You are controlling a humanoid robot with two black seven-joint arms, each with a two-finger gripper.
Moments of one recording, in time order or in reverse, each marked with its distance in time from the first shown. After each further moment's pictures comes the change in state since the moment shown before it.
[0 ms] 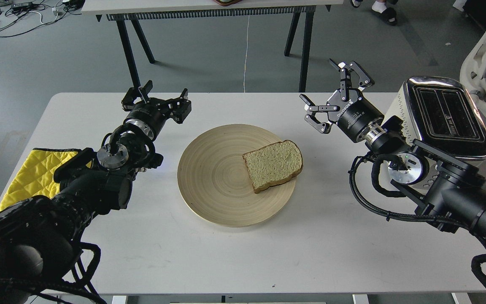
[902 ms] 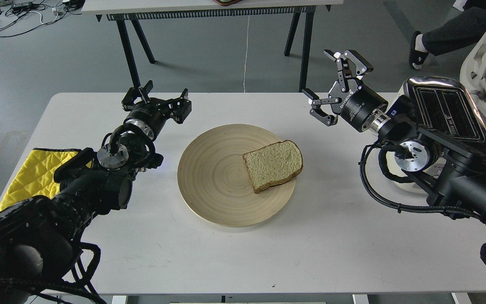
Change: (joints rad) left arm 0.000 0.000 0.002 0.000 0.001 0.000 0.002; right arm 0.073 -0.038 -0.019 0.021 -0.228 -0.100 -0.009
